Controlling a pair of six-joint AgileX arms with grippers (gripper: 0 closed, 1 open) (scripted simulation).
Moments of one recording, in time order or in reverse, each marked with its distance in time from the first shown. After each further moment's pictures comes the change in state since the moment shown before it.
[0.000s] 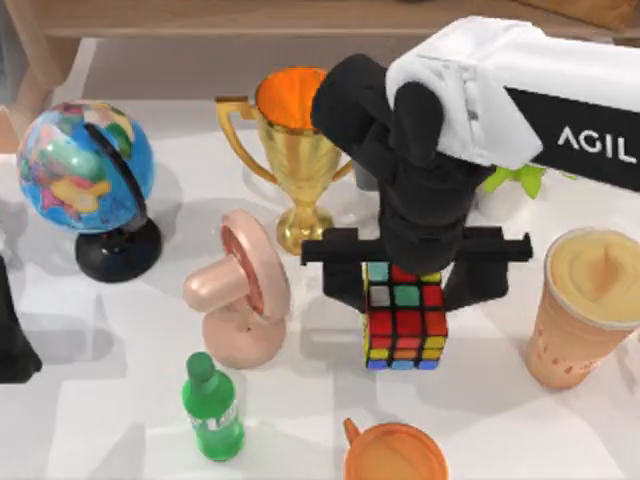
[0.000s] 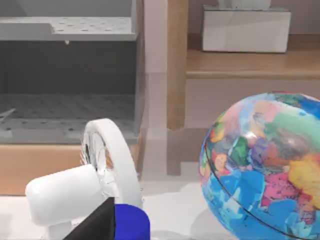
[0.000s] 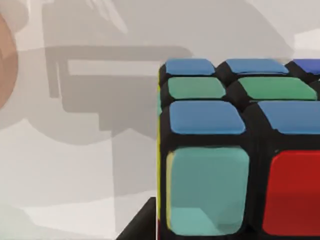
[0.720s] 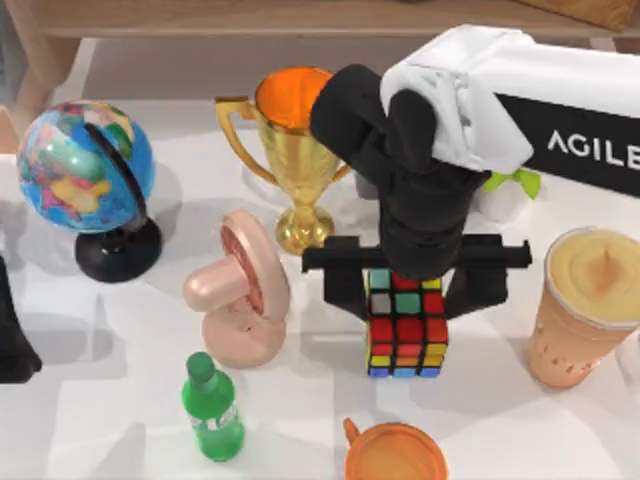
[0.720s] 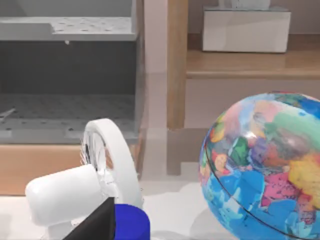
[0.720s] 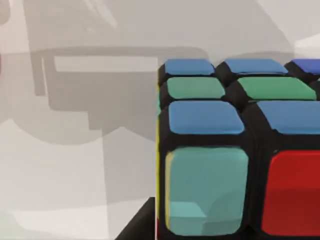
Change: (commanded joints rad) left arm 0.000 0.000 0.000 0.000 0.000 0.000; right arm 0.000 0.017 -0.003 -0.002 0.000 0.006
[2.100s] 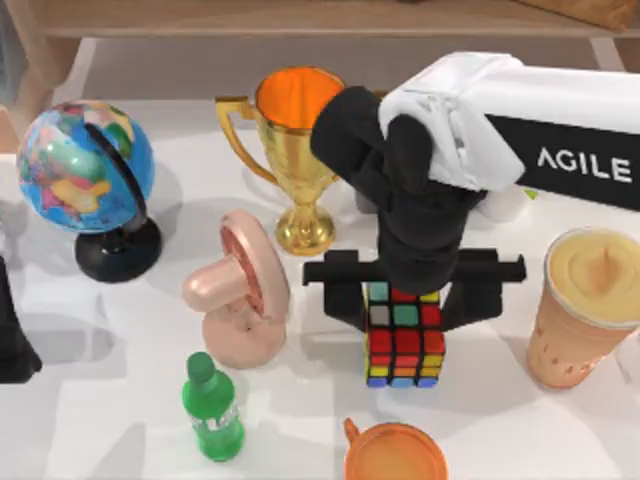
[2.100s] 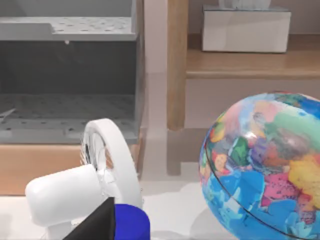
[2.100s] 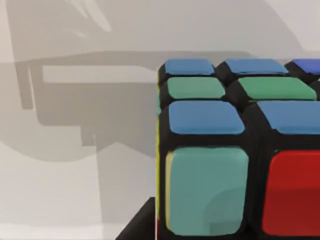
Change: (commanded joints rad) left arm 0.000 0.000 0.000 0.000 0.000 0.000; right arm 0.002 0.018 -0.055 0.070 -0.004 0.004
